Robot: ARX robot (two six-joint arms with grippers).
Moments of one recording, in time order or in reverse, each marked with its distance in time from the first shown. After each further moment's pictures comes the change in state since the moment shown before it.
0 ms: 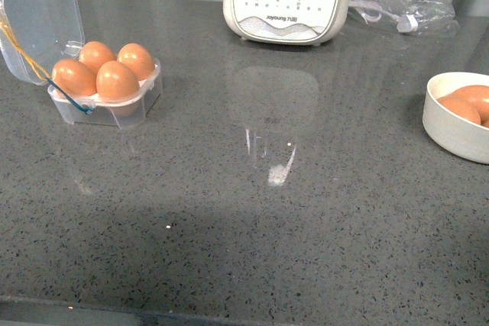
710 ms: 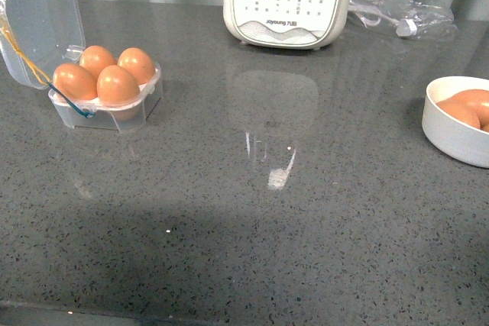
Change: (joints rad) left arm -0.031 0.458 0.232 -0.217 -0.047 -0.043; right arm 0.000 0.000 0.000 0.000 0.000 0.000
